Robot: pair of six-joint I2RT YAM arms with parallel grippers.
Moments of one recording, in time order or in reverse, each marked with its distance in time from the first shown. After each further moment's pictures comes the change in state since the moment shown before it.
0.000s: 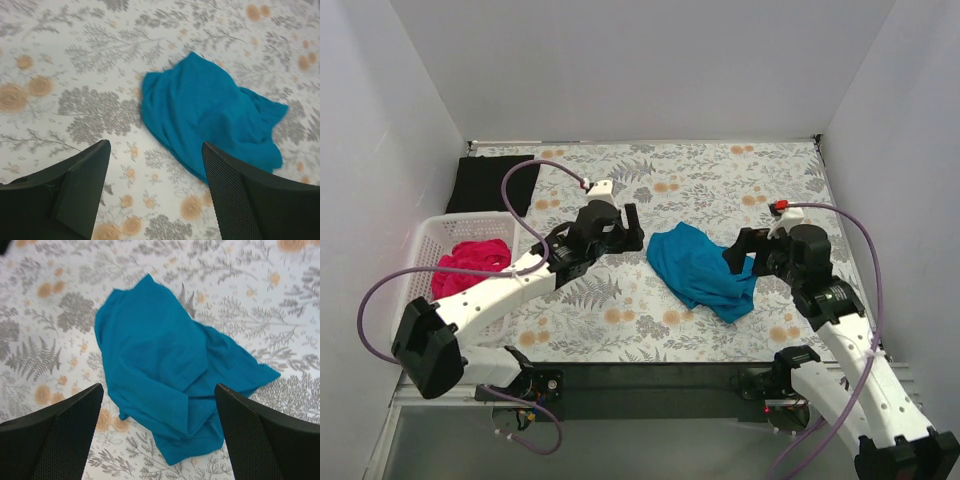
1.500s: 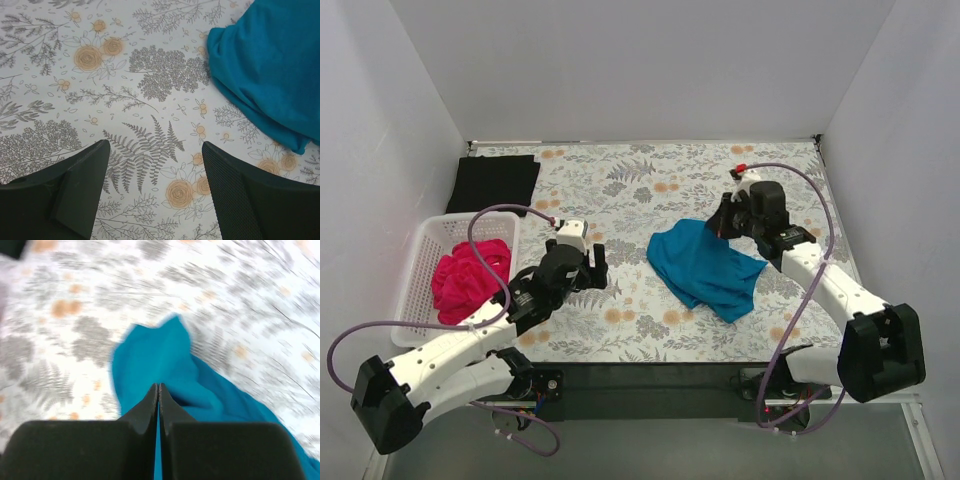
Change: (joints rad) left arm -0.010 -0.409 -0.370 -0.043 -0.061 0.159; right arm -0.006 0.609 0.131 0.327 -0.125 0.027
